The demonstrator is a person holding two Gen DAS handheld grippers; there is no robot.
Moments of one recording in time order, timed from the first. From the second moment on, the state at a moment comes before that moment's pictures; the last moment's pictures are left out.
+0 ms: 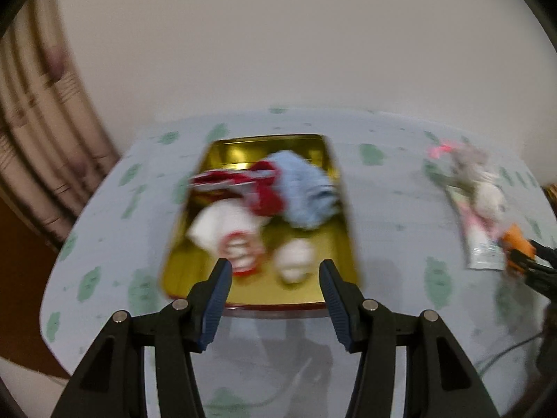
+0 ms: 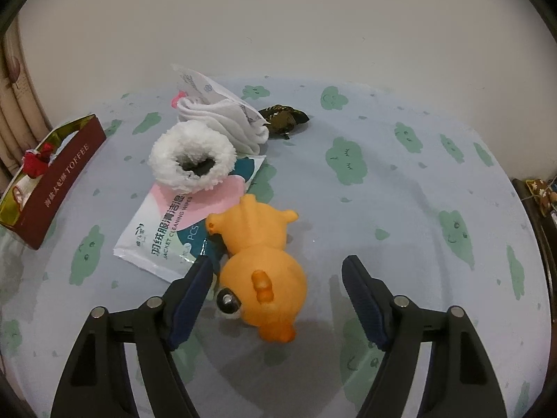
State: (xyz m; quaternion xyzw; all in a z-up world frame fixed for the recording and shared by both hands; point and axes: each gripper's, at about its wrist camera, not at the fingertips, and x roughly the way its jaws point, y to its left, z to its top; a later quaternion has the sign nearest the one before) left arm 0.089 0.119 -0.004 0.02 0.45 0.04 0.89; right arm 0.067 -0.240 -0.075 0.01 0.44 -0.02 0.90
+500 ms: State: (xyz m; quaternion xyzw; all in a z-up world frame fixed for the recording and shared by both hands) left arm 0.137 -0.042 -0.020 0.05 0.49 -0.17 0.86; right arm 0.054 -0.258 -0.075 0.03 0.43 -0.04 0.90
